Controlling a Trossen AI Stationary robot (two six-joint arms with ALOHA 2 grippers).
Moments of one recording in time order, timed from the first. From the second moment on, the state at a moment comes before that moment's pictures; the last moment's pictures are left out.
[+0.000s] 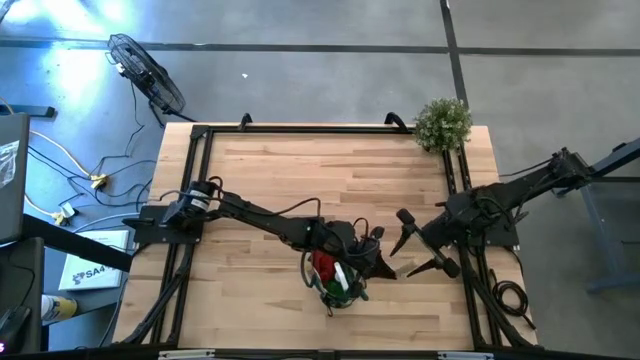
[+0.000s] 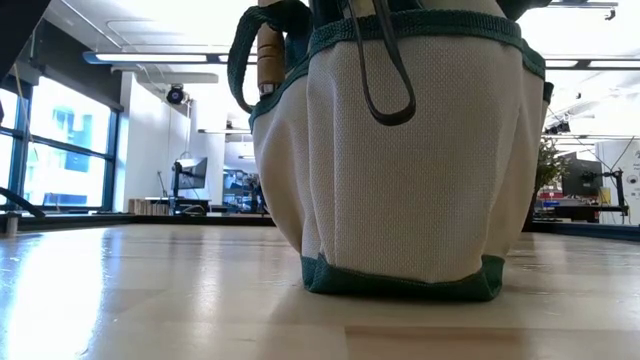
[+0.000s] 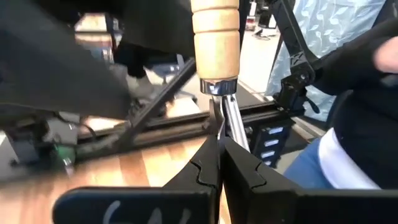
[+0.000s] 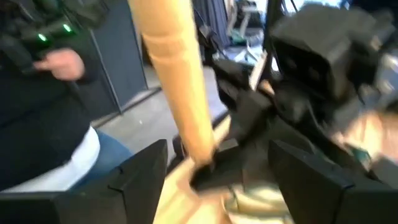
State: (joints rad) left arm -0.24 2.11 1.65 0.38 0.19 -0.04; right arm 0.37 0.85 0.66 -0.05 -0.29 0.01
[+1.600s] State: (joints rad) left arm -0.18 2.06 2.06 -0.59 0.16 -1.01; right arm 1.00 1.00 0.66 -0.33 1.28 -0.63
